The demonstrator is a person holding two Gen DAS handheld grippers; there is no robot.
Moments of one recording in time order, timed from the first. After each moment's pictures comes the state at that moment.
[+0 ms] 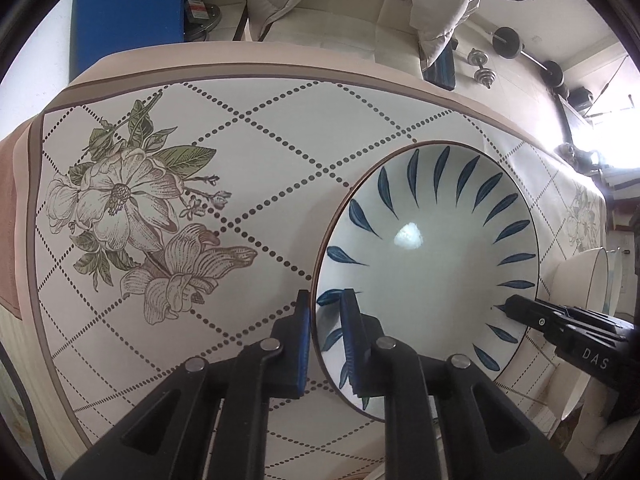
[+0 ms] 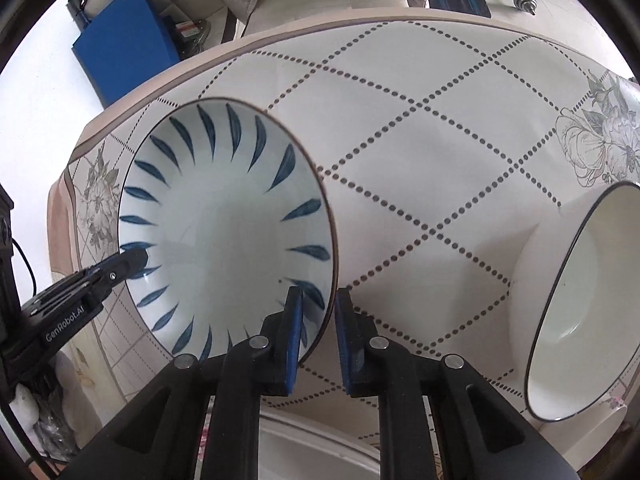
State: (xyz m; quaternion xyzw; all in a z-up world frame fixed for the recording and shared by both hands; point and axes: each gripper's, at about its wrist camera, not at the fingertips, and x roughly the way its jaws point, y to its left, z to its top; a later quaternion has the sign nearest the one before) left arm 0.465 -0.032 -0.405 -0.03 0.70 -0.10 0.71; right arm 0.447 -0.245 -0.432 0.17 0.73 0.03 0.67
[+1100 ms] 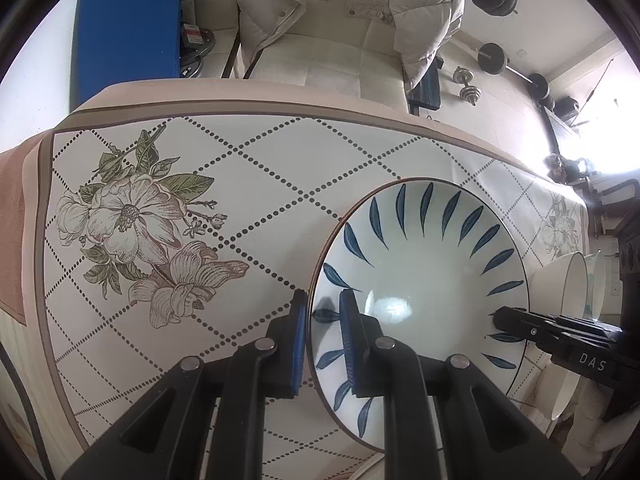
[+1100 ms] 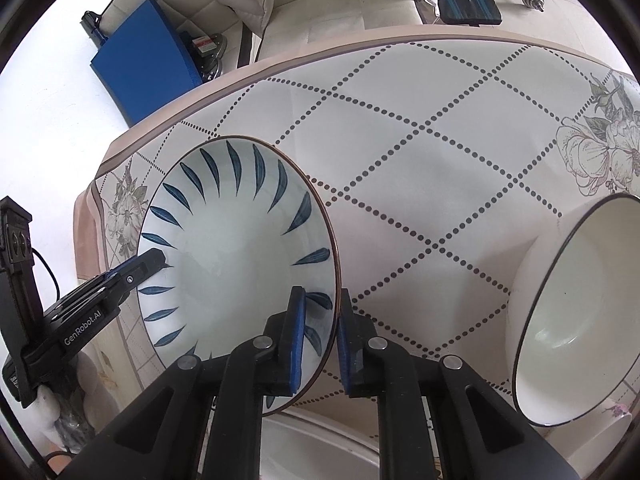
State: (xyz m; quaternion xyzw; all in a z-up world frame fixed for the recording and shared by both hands) left arm 0.462 -0.028 -0.378 -0.03 0.66 -0.13 0.74; right arm 0.450 -0.257 -0.419 0.21 0.70 0.06 0.68
